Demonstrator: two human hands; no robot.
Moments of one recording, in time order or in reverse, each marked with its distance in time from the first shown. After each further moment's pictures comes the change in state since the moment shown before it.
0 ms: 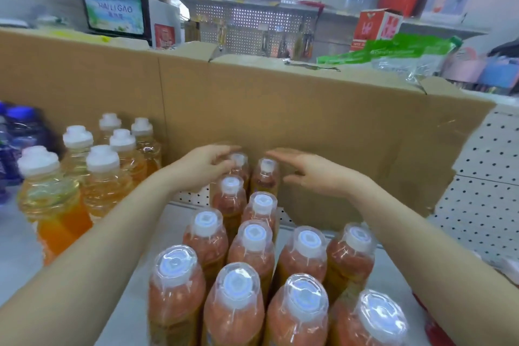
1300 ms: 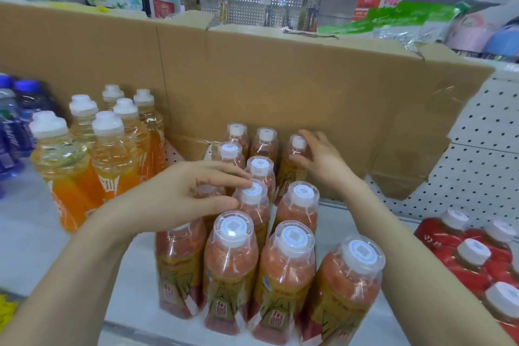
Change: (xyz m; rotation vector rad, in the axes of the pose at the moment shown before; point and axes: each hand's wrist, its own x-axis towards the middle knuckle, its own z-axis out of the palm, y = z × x) left_hand -0.128 0.050 0.011 -0.115 -0.148 0.149; right_hand -0.020 0.028 0.057 0.173 0.378 0.295
